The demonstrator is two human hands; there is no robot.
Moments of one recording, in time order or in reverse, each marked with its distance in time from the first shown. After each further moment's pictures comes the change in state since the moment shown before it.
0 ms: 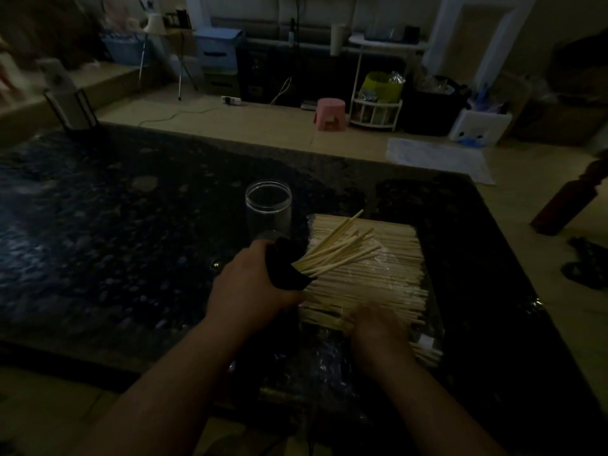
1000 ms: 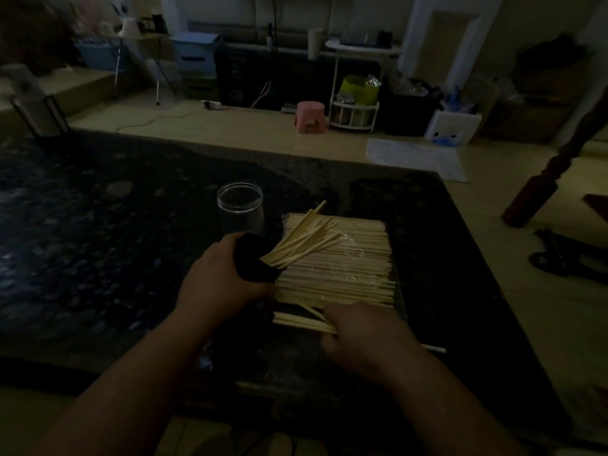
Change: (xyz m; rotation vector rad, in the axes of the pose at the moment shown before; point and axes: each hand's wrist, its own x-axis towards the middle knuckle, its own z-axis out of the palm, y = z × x) left_hand -0.004 0.012 -0.007 -0.085 0.000 0.018; right_hand -0.051 0.001 -0.077 0.056 -0.052 -0.242
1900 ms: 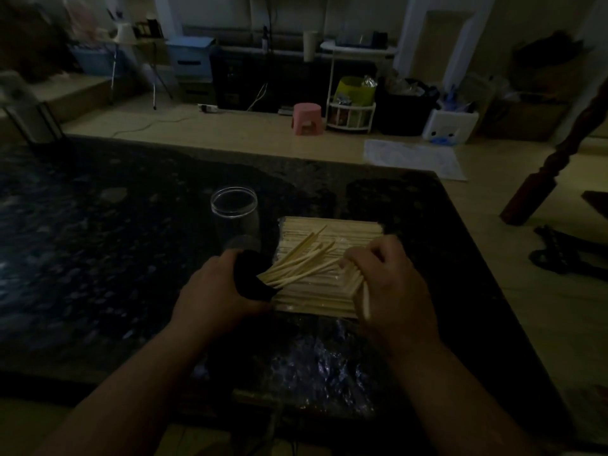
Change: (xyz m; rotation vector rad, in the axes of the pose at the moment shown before) left_hand 0.007 -0.019 0.013 0.180 -0.077 0.005; right_hand 0.008 0.016 -0.023 0.242 0.795 0.022
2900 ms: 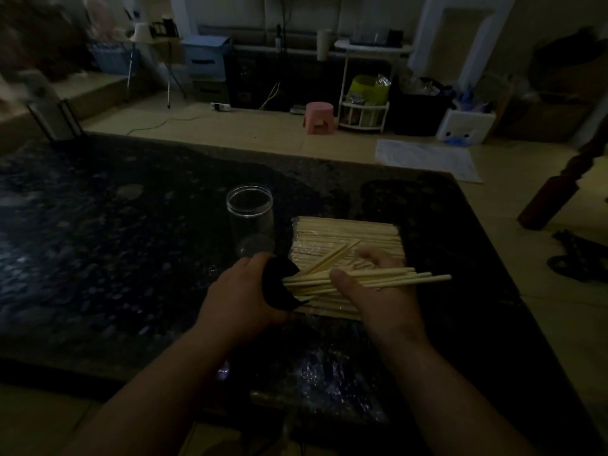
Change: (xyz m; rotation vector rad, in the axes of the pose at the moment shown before) left_hand -0.003 0.003 0.009 0.052 -0.009 0.126; right_hand -0.003 -0.009 0.037 0.723 -0.059 0.478
